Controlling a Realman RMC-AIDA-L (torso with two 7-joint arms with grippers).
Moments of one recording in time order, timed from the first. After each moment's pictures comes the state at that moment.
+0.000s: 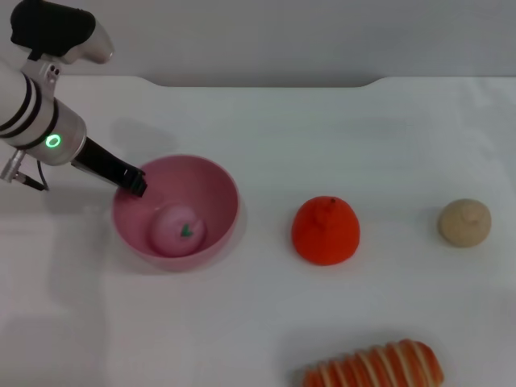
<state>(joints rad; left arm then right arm) -0.83 -2.04 1.08 0.81 -0.41 -1.24 0.61 0.54 2.06 -0.96 -0.36 -0.59 -1.12 0.83</state>
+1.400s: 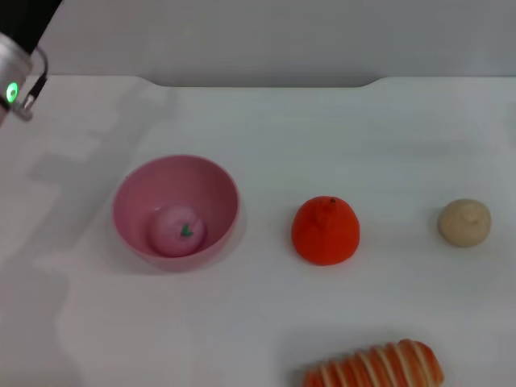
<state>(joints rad) -0.61 -2.08 1.06 0.36 -2.61 -1.14 2.47 0.42 2.07 -0.89 -0.36 -0.59 -1.19 0.77</state>
